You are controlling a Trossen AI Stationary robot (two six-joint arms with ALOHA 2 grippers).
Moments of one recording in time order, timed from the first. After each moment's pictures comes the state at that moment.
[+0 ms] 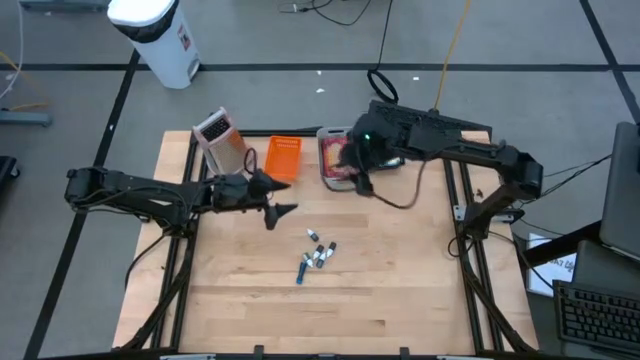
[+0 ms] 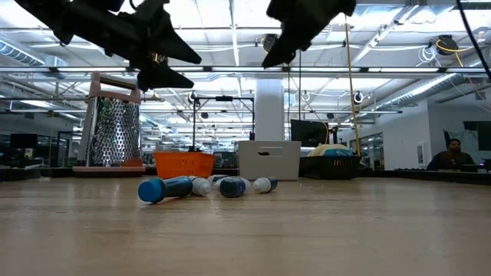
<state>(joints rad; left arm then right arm) 0.05 1.09 0.55 0.21 -0.15 -0.32 -0.33 1.55 1.40 -0.60 -0.36 -0.35</state>
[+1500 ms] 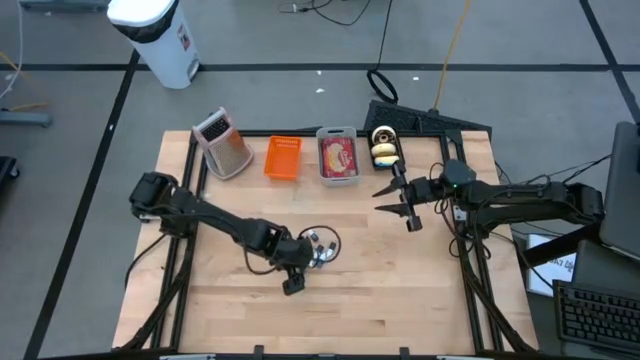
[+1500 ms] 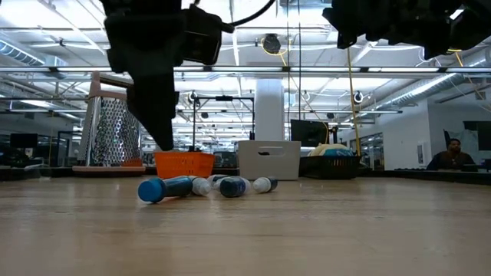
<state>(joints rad) -0.30 1.76 1.17 -0.53 0.09 -0.62 -0.23 0.90 0.40 0.63 -0.49 -0.12</state>
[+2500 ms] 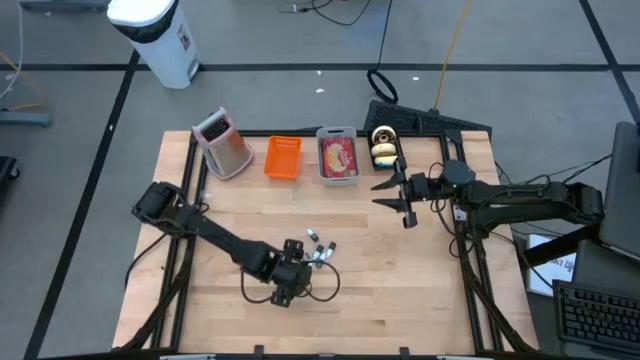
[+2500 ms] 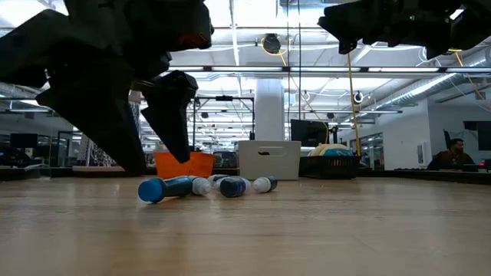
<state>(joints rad) -0.44 1.85 1.16 -0.47 -0.21 -0.14 -0.23 0.90 0.40 0.63 -0.37 -0.08</state>
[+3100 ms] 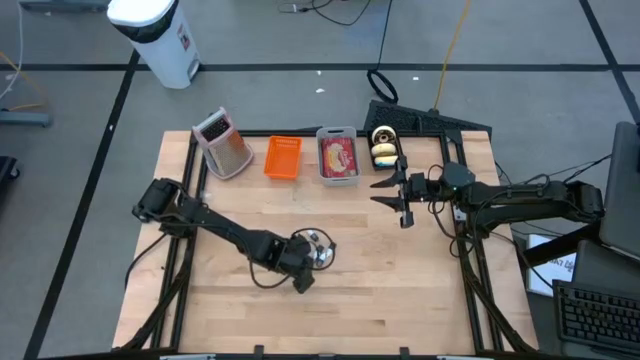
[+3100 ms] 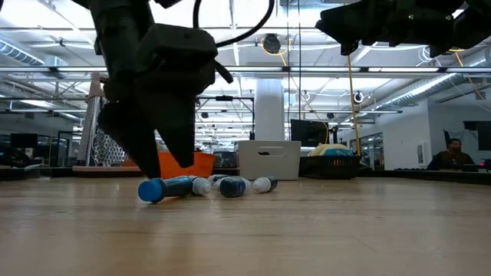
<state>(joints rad) -0.36 1.85 1.16 -0.52 -0.11 -1.05 -0.19 0.90 0.40 0.62 -0.26 -0.08</state>
